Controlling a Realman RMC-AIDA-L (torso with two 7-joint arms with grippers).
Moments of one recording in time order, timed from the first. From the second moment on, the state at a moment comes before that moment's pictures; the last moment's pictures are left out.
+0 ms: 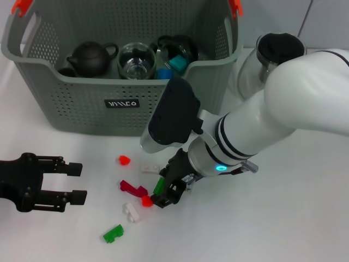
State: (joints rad) left arm -0.42 -1.91 -2.52 -0.69 -0.99 1.89 -1.45; right arm 0.92 2.12 -2.06 -0.86 -2.16 -0.92 2.49
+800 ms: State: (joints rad) left arm -0.42 -1.91 -2.52 -0.69 -0.99 1.89 -1.45; right arm 0.93 2.12 -2.06 -0.83 -2.14 -0.92 2.48
